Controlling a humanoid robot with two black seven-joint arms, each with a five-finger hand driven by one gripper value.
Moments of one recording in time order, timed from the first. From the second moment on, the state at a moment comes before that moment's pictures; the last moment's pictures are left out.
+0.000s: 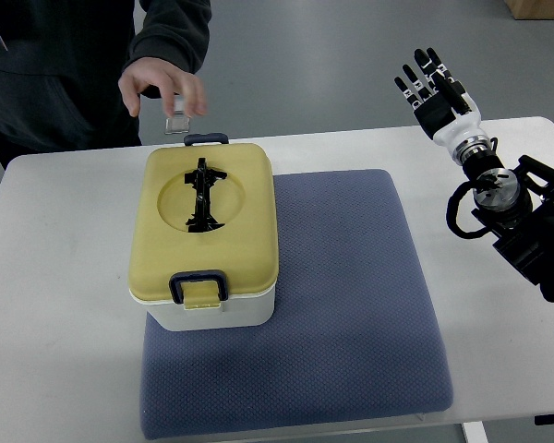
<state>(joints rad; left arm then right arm) -0.02 0.00 -0.01 -0.27 0.10 0.01 0.14 0.90 -0.18 0.59 0.47 0.47 0.34 0.32</state>
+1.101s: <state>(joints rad) -0.03 0.00 -0.01 -0.29 0.10 0.00 0.14 1.77 -0.29 -0.18 0.99 -0.96 0.39 0.41</state>
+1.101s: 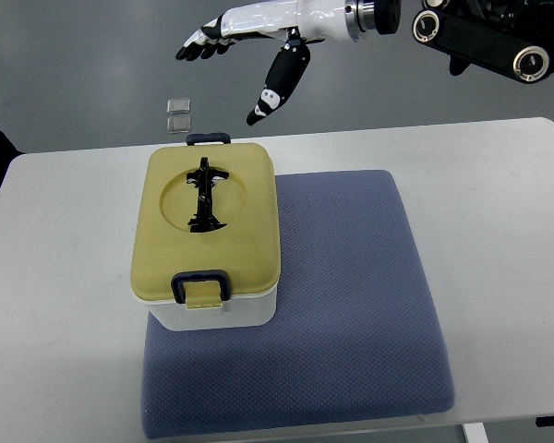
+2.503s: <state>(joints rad) -0.03 0.00 -0.01 -0.29 0.10 0.01 0.14 1.82 -0.09 -0.50 1.02 -1.25 0.01 0.48</state>
